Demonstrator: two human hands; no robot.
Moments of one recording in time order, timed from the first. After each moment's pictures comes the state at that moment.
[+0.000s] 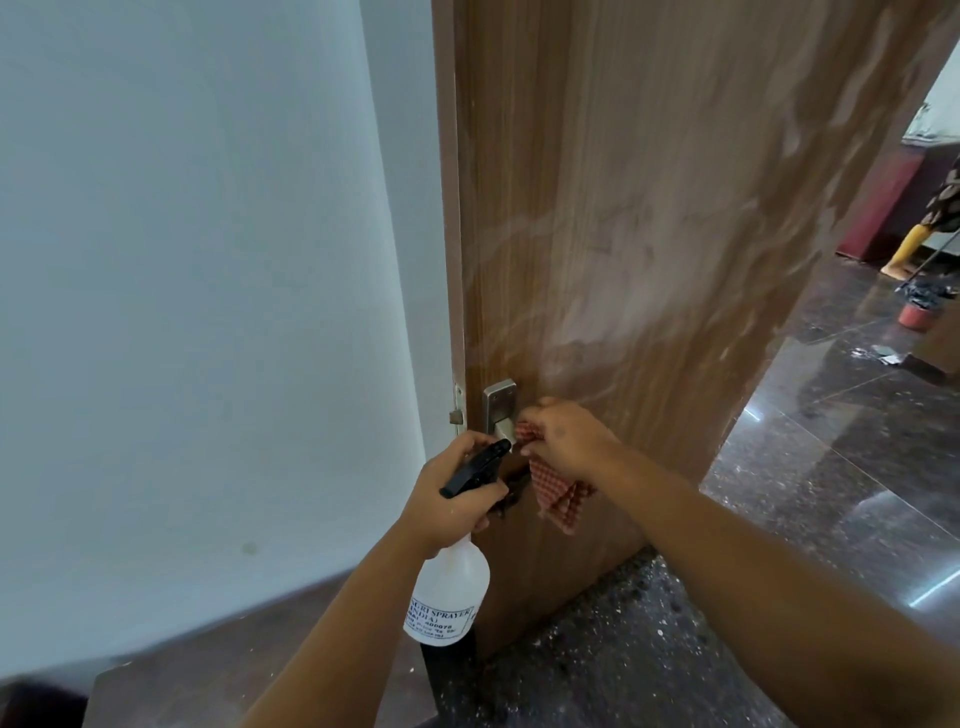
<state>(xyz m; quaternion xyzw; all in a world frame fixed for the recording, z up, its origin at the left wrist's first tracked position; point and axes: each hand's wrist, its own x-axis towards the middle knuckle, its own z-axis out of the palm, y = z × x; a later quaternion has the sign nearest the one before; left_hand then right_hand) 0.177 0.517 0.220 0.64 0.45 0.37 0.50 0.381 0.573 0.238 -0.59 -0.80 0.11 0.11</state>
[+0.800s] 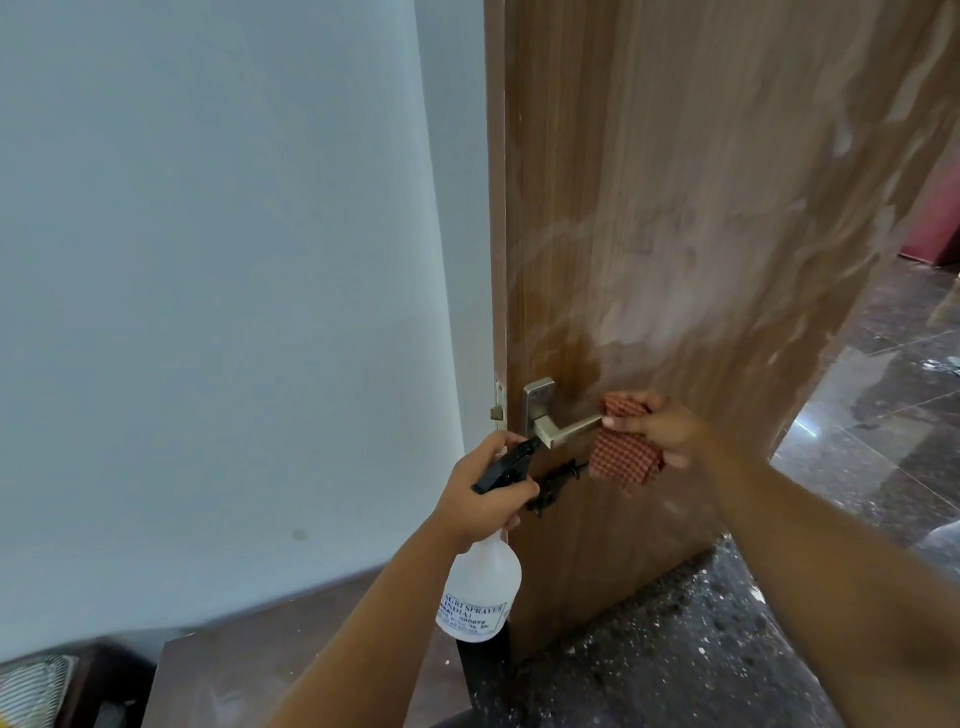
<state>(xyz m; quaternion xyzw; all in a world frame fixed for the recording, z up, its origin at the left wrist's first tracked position) 0.172 0.499 0.229 0.62 0.49 0.36 0.49 0.443 0.581 0.231 -0.59 -0.44 0.57 0.37</state>
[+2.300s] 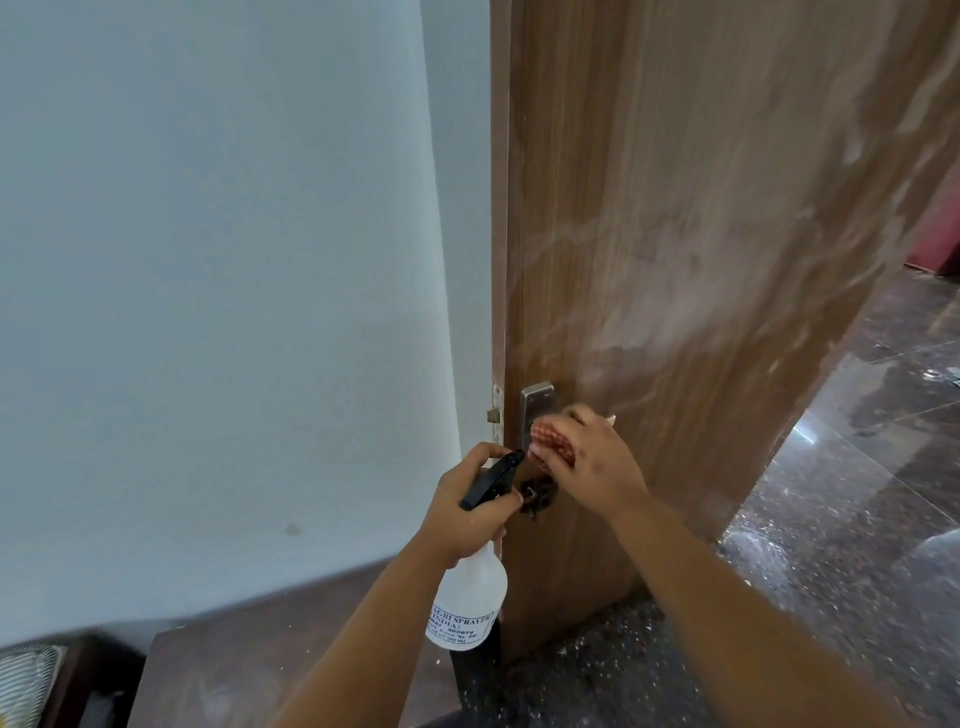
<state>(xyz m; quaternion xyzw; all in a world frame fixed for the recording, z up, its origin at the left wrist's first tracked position) 0.163 0.497 0.217 0.62 0.48 0.39 0.48 0.361 0.545 0.212 -0.58 -0.76 0.08 0.27</state>
